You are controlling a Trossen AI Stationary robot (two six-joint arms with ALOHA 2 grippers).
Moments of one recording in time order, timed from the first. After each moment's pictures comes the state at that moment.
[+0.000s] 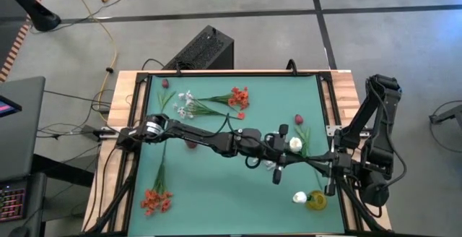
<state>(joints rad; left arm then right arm) -0.17 2.26 1.92 0.50 0.06 -0.05 1.22 1.04 0.85 -0.57 1.46 0.75</state>
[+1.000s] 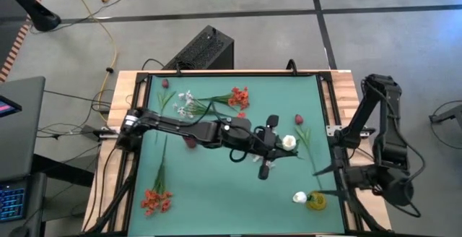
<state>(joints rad) -0.18 2.04 1.92 0.13 0.03 0.06 1.33 1.03 0.99 -0.55 1.13 0.55</state>
